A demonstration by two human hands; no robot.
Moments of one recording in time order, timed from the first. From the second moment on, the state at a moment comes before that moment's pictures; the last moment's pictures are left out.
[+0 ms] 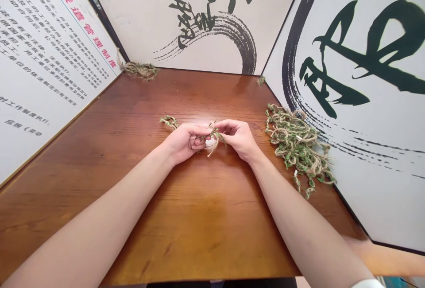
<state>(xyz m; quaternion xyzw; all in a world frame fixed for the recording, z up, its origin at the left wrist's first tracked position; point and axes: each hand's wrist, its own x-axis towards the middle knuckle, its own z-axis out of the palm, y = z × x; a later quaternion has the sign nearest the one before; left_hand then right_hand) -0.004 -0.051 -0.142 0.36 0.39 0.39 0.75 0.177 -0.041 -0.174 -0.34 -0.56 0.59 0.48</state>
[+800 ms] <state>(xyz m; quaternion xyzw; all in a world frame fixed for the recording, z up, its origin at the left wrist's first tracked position) 0.006 -0.055 -0.151 0.32 0.40 0.50 0.70 0.169 -0.044 -0.174 -0.39 -0.59 0.52 0.49</state>
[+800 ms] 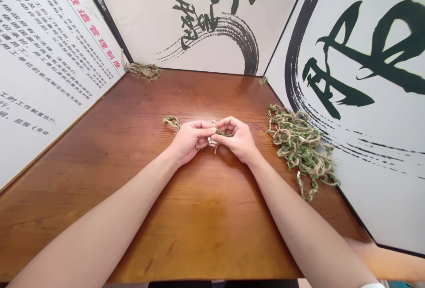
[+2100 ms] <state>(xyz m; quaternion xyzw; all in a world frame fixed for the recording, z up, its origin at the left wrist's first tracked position) 0.014 -0.053 -0.158 0.33 0.47 0.60 0.55 0.167 -0.056 -0.173 -0.39 -0.77 0.15 0.49</state>
